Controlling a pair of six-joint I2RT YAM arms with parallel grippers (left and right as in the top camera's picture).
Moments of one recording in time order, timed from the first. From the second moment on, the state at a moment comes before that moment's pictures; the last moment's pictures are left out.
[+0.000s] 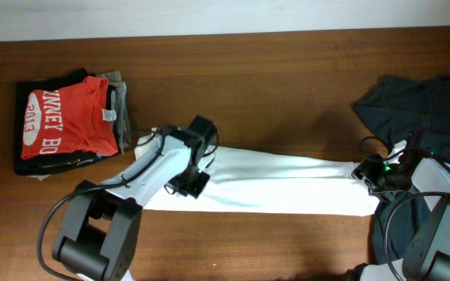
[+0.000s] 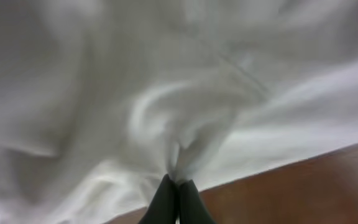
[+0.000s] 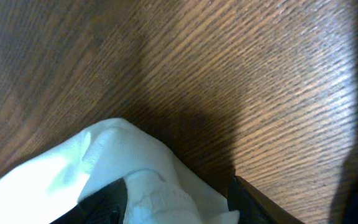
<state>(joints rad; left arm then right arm) -0.49 1.82 1.20 -1.07 -0.05 0.05 -0.48 1.64 0.84 -0.64 -0.34 0.29</state>
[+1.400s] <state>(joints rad) -0.22 1.99 1.42 -1.01 -0.01 0.06 -0.48 1.64 0.84 -0.64 -0.34 0.29</state>
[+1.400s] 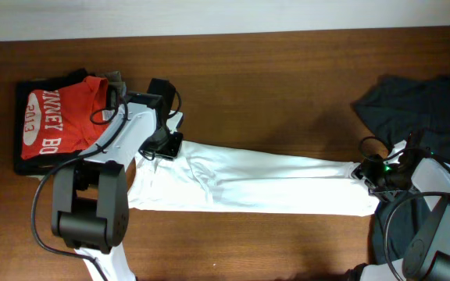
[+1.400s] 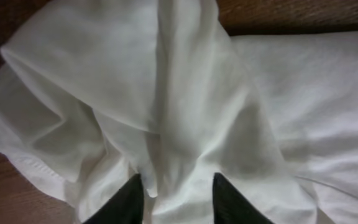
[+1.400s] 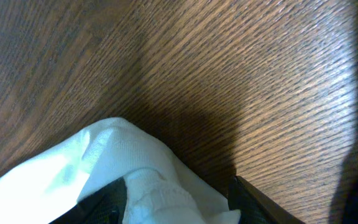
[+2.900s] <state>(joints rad) -0.05 1.99 1.48 -1.15 -0.18 -0.09 -0.48 1.64 0.84 -0.59 -0.39 0.16</state>
